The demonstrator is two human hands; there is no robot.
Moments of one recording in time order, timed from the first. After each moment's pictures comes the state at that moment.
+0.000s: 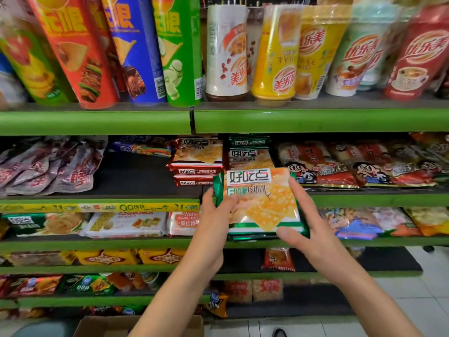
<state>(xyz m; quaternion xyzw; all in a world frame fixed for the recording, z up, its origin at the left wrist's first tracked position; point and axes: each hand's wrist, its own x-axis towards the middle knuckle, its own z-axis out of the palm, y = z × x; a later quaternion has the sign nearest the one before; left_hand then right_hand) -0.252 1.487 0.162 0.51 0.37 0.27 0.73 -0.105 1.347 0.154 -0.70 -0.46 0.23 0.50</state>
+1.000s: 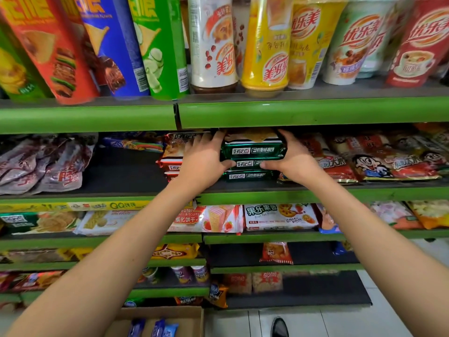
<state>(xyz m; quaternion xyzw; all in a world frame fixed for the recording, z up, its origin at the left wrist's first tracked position) -0.176 1.604 0.187 0.92 0.34 0.18 0.06 0.016 1.477 0.171 -0.81 -0.43 0.11 0.38</state>
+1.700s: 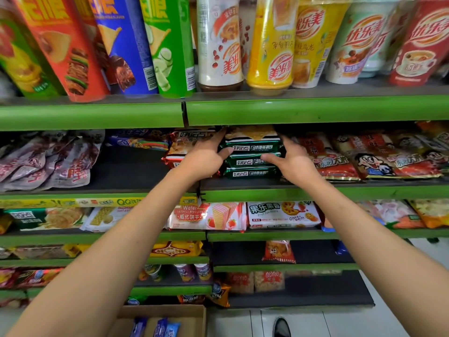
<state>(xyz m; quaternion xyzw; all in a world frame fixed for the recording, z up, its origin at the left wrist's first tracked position) -0.180 1.626 0.190 0.91 0.34 0.11 0.22 -0.003 1.473 0.171 -0.83 -0.43 0.10 0.35</state>
